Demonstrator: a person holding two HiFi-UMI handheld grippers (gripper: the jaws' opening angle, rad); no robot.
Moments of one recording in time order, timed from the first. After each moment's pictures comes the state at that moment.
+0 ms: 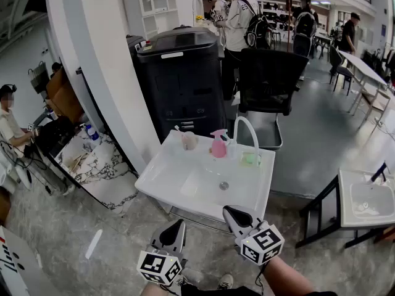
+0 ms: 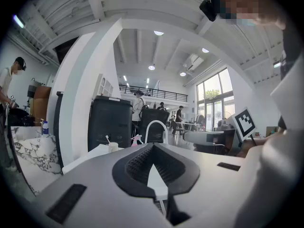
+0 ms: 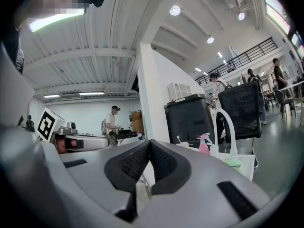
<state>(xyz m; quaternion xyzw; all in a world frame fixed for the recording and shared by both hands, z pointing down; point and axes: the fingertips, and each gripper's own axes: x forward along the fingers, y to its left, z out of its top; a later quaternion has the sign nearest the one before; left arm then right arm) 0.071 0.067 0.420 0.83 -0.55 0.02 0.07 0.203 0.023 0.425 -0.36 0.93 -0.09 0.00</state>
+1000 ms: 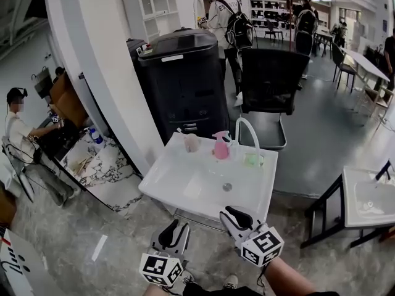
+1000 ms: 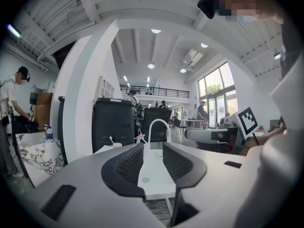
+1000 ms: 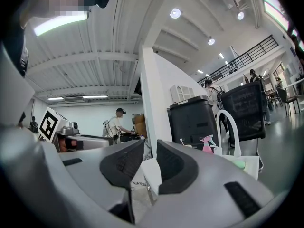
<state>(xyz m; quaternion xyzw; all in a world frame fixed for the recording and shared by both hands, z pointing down) 0.072 0.068 0.421 0.82 -0.57 0.04 0.05 0.203 0.025 0.425 -0.35 0.93 -0.08 0.02</state>
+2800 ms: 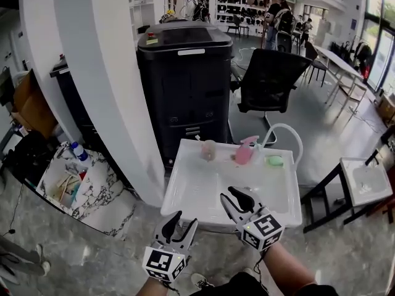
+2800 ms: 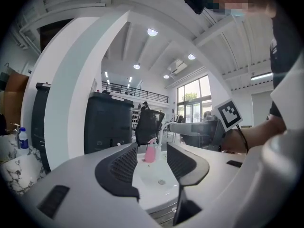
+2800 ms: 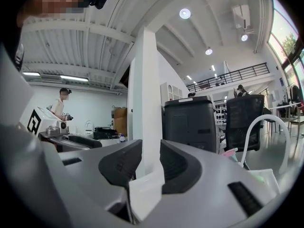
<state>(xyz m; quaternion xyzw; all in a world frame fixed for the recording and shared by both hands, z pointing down) -0.167 -0.079 0.432 0.90 -0.43 0.02 0.06 -0.045 -0.127 0.412 -0.47 0.88 -0.04 -0.02</state>
